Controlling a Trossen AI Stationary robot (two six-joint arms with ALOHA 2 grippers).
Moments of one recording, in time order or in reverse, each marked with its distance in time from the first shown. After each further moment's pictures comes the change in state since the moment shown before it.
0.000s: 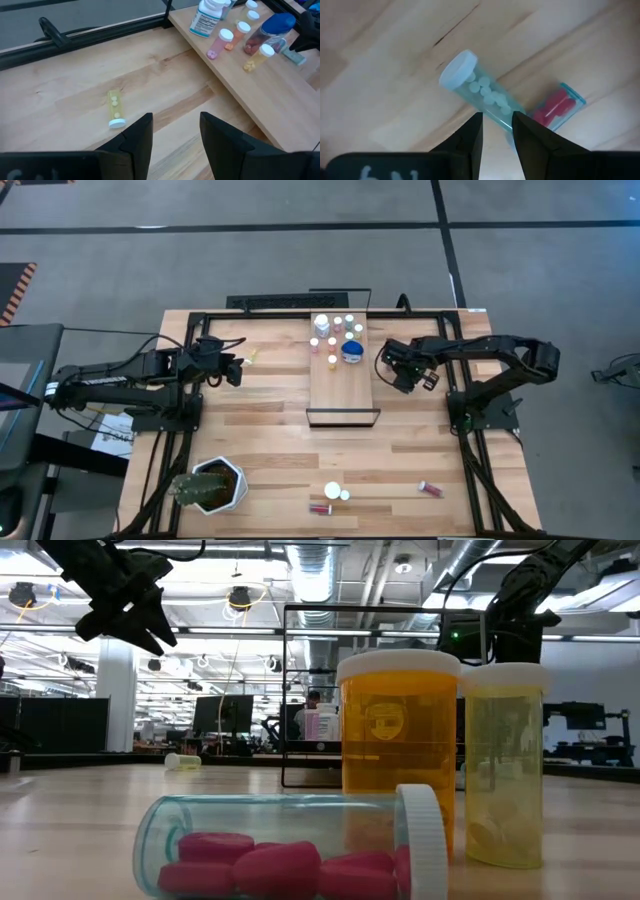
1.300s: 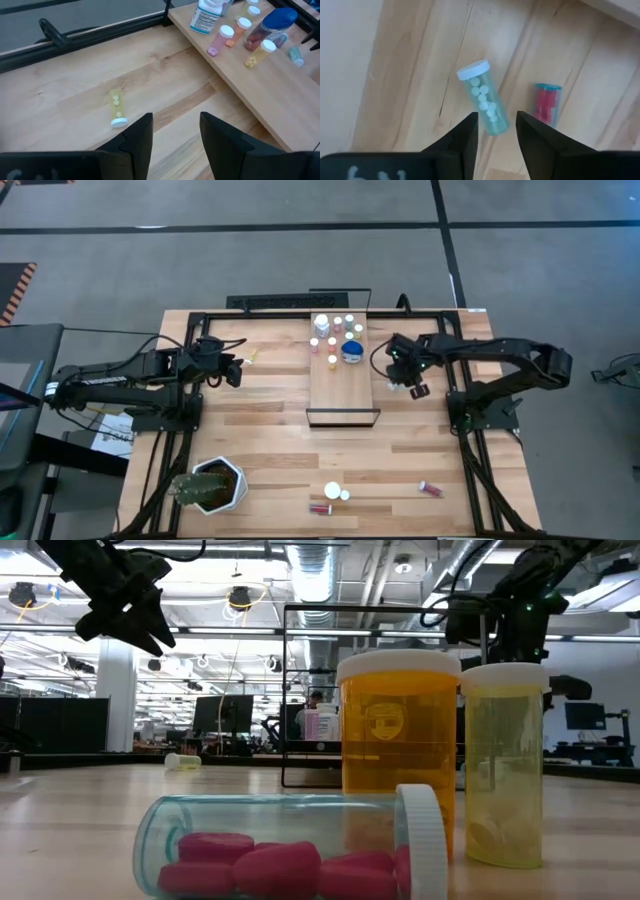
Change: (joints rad) left arm 0.000 0.000 0.000 -0.008 0.003 0.022; right arm 0.000 -0.115 0.020 -0.030 -0.159 0.614
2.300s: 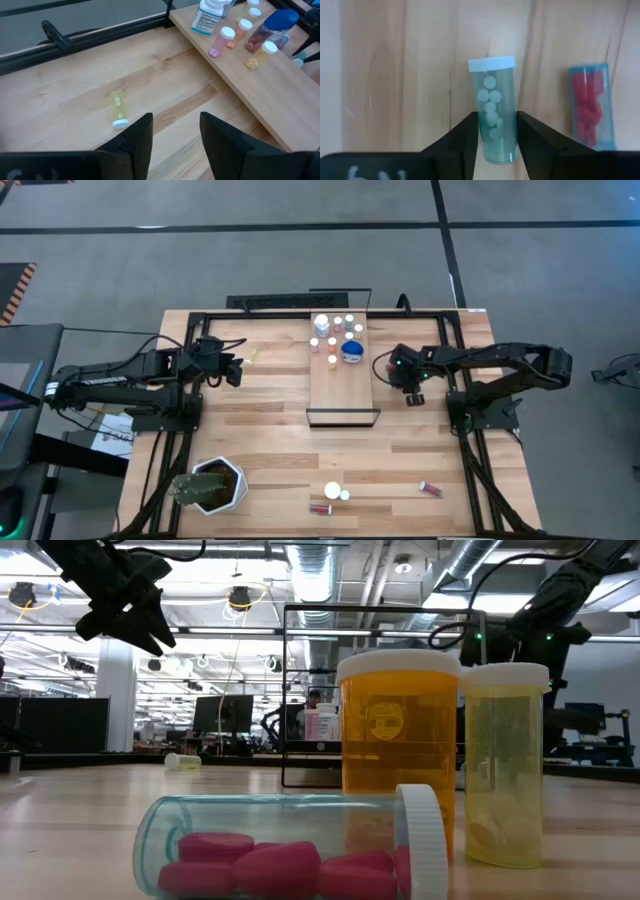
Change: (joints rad) left arm 0.000 0.000 0.000 0.001 -0.010 0.002; right arm -0.002 -0.001 -0.212 0.282 0.004 0.237
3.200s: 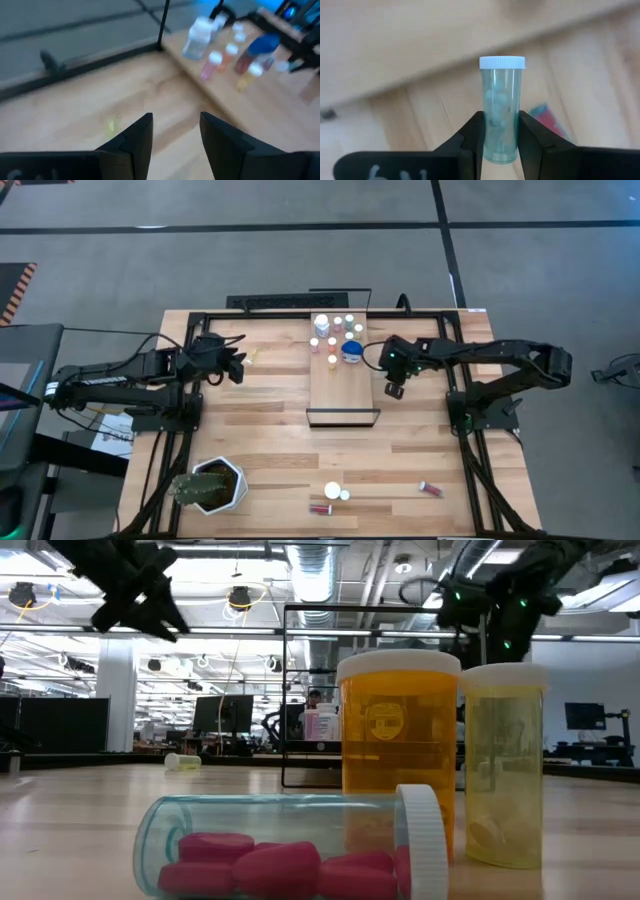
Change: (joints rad) left arm 0.000 0.000 0.000 0.126 -0.054 0.087; right arm 0.061 -0.002 0.199 -0.076 0.003 0.513
